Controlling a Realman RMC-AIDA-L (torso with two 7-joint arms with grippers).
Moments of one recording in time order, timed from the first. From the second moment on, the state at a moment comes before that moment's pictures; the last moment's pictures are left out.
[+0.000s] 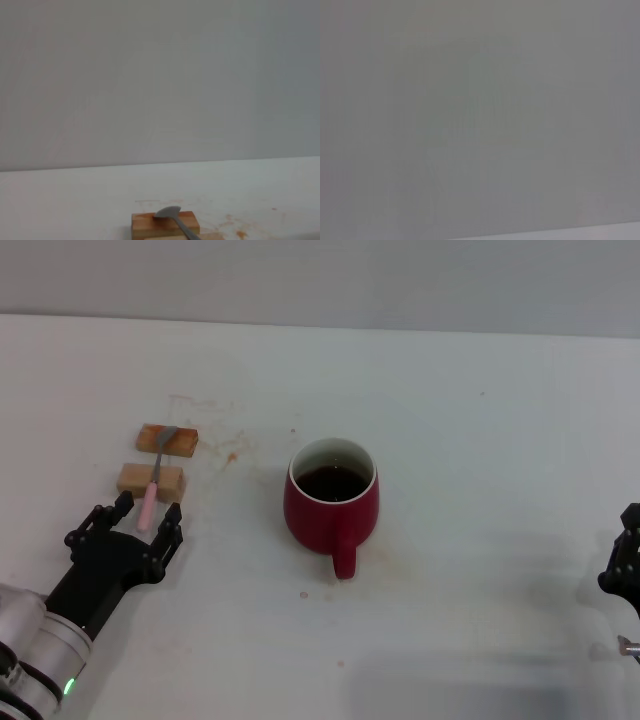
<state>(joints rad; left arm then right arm) -0.19 -2.08 -0.69 -0.36 2.45 1.04 -0.09 0.13 2.09 0.12 0.53 -1.59 -1.43 -0.17</state>
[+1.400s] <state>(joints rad) -0.20 -2.08 -0.69 -0.36 2.45 1.02 -0.09 0.13 2.09 0.12 0.53 -1.59 -1.43 -0.17</state>
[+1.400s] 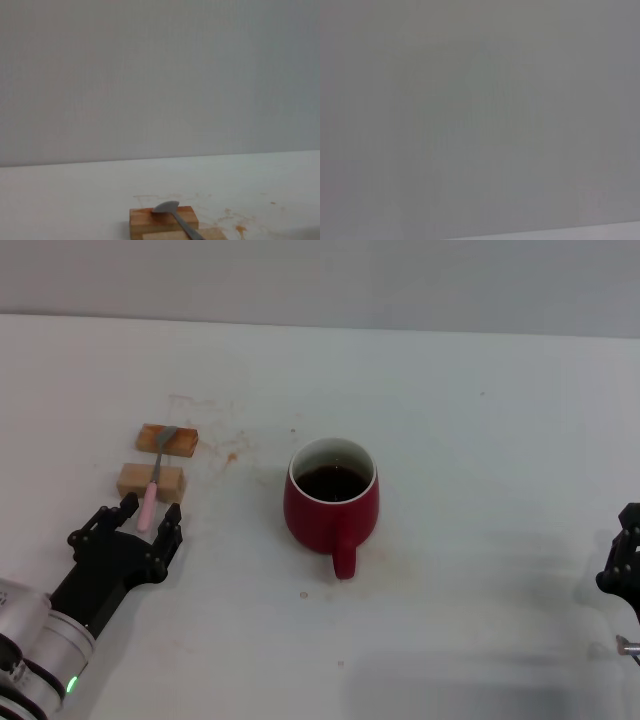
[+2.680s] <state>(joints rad) -0.20 -2.08 -0.69 -0.36 2.45 1.02 -0.09 0.13 2.09 0.12 0.53 -1.59 -1.43 -0.17</state>
